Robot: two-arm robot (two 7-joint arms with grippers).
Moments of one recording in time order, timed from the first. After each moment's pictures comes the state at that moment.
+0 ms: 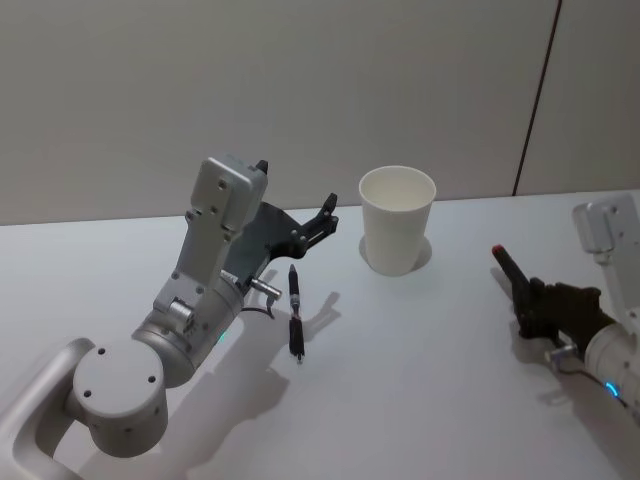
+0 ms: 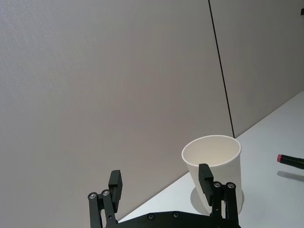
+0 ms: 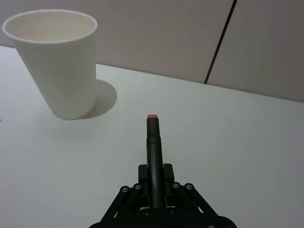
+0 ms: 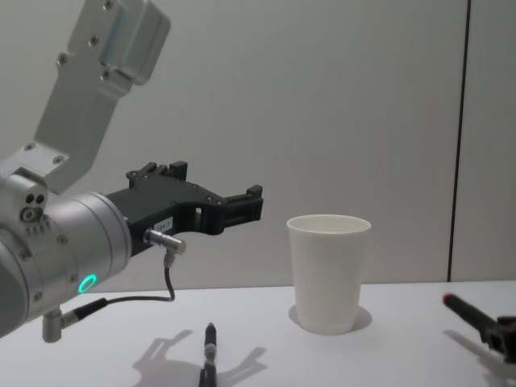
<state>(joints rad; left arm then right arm) -0.24 0.38 0.45 -1.63 -0.20 0.01 -0.01 0.06 0.28 -0.22 -1.70 0.15 0.51 0.08</state>
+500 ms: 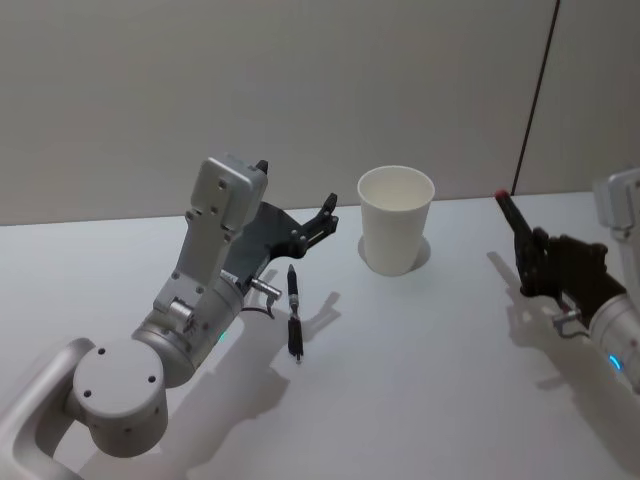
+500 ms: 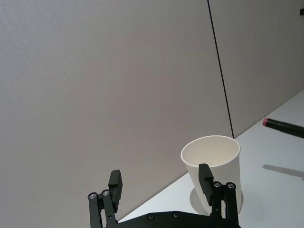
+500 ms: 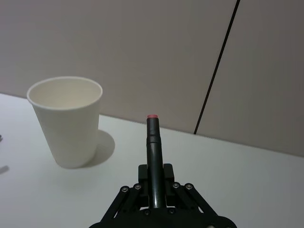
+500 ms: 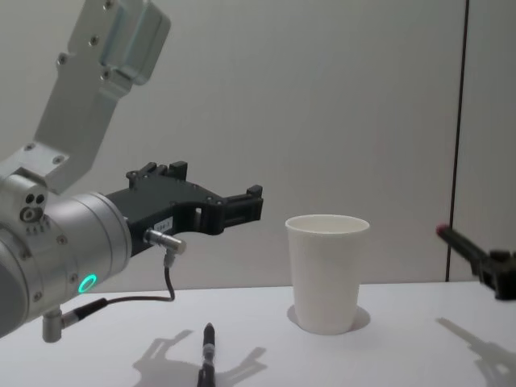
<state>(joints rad) -0.24 0.38 0.45 -1.63 -0.20 0.01 -0.01 0.08 0.28 -0.21 -1.70 0.12 0.34 0.08</state>
